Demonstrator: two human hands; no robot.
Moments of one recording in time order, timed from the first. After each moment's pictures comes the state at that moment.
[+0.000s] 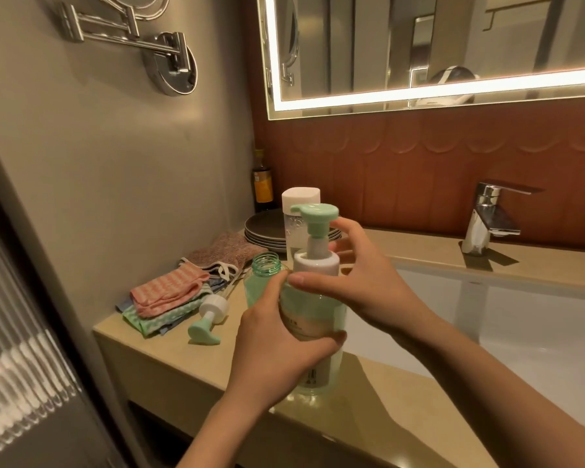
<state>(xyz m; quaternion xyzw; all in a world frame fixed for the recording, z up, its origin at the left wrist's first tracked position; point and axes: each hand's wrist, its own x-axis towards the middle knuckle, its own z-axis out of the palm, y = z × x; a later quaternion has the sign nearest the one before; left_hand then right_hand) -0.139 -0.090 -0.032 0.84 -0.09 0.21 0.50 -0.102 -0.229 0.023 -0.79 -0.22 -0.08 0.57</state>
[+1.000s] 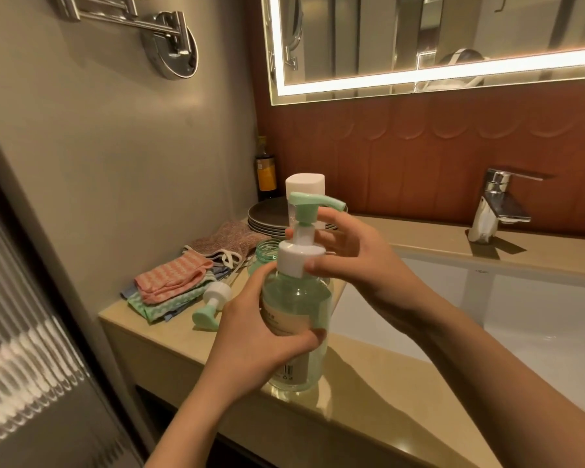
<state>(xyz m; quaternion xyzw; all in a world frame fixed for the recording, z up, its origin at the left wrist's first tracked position) -0.147 -0.064 -0.030 0.84 -0.11 0.17 0.50 -0.102 -0.224 0.027 -0.70 -0.30 0.01 0.64</state>
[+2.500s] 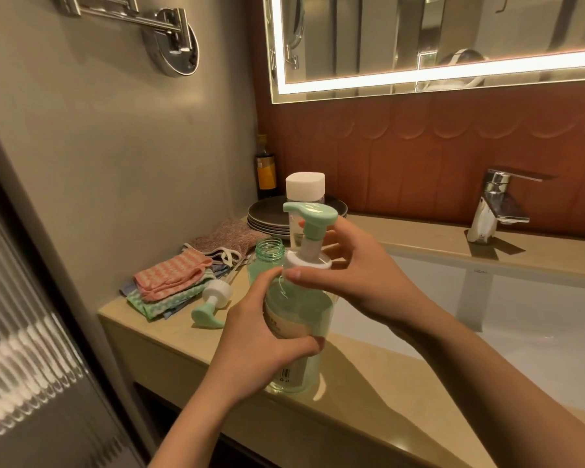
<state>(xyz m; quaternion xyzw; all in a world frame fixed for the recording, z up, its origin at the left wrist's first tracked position) -0.146 -0.065 -0.037 0.84 -0.10 0.14 0.52 -0.105 -0.222 0.021 -0.76 -0.29 -0.06 0.57</state>
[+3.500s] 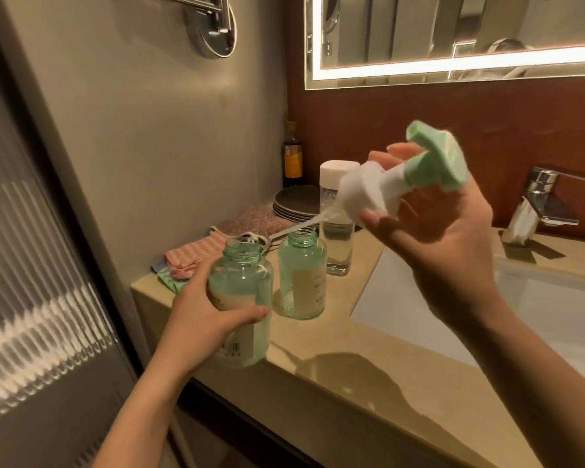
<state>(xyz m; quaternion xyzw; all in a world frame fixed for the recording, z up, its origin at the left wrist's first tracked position) -0.160 0.010 -0.039 0.81 0.05 0.20 0.55 -0.126 -0.221 0.038 -0.60 -0.38 -0.25 0.66</state>
